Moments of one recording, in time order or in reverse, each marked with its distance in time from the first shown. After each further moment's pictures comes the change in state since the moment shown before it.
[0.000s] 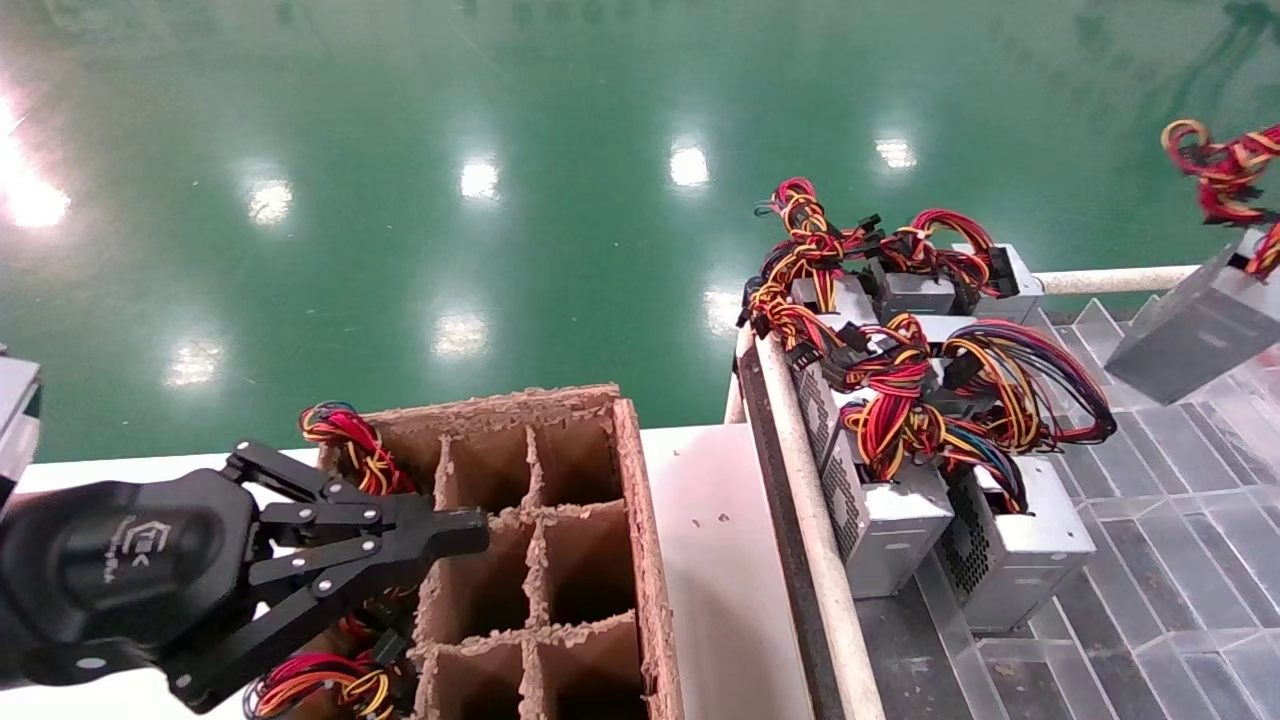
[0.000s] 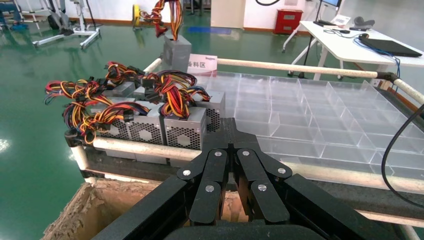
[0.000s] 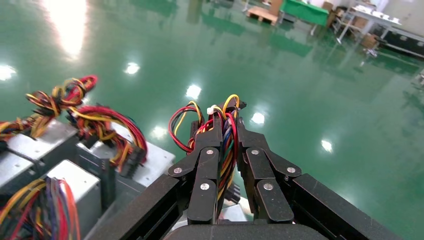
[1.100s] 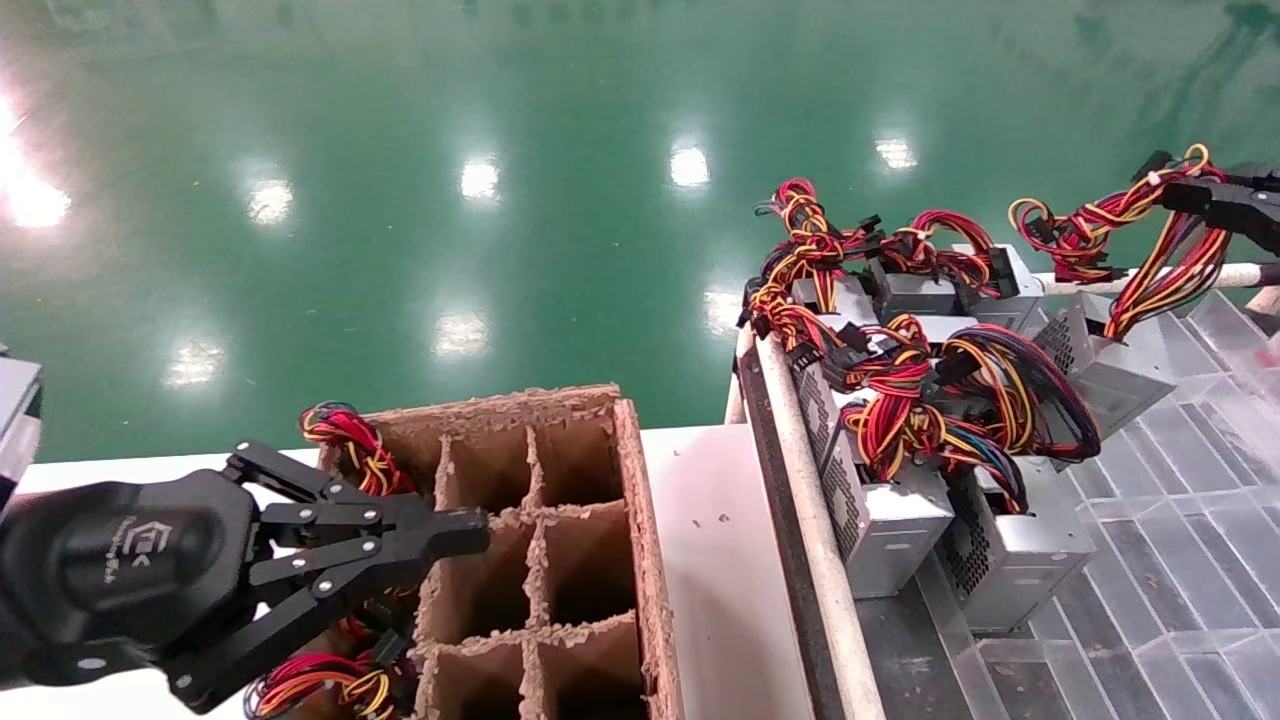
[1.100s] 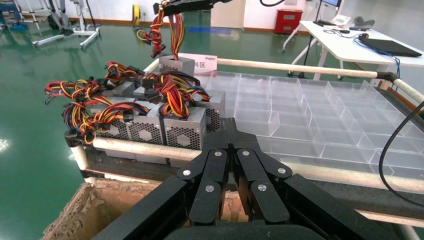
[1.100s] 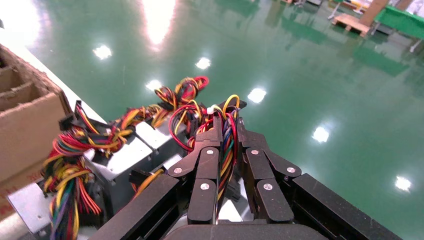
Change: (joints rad) left arm 0.000 0.000 0.000 0.000 0.000 0.000 0.000; right arm 0.032 -0.049 -0.054 0.012 -0.072 -0.201 -0.012
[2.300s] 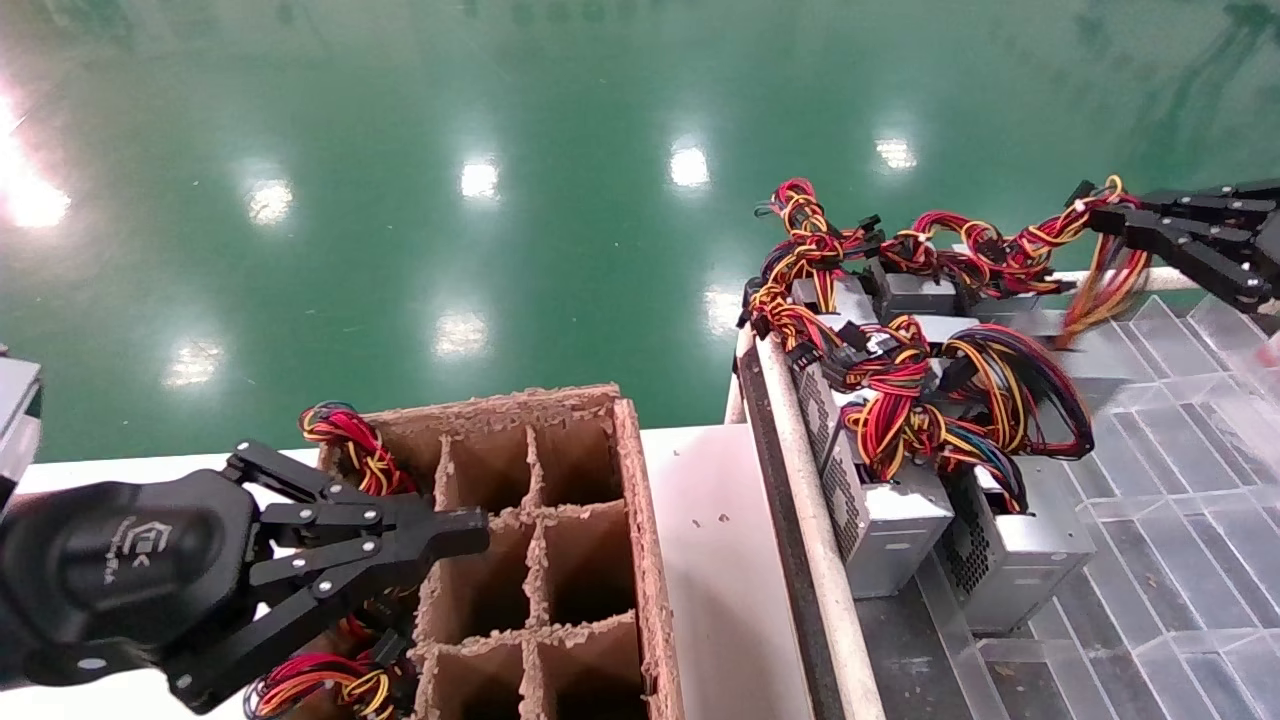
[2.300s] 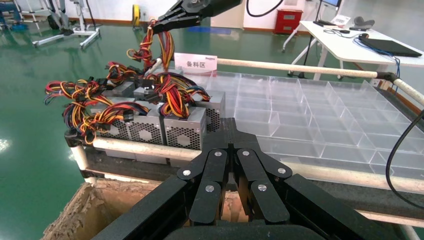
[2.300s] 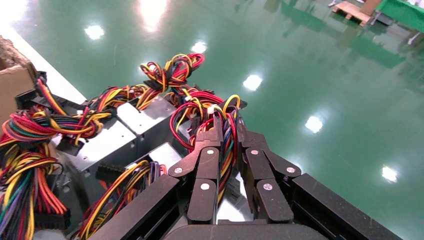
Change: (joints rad) left arm 0.000 0.000 0.000 0.000 0.000 0.000 0.000; right arm -0.033 -0.099 -0.015 -0.065 -0.018 0.074 -0.082
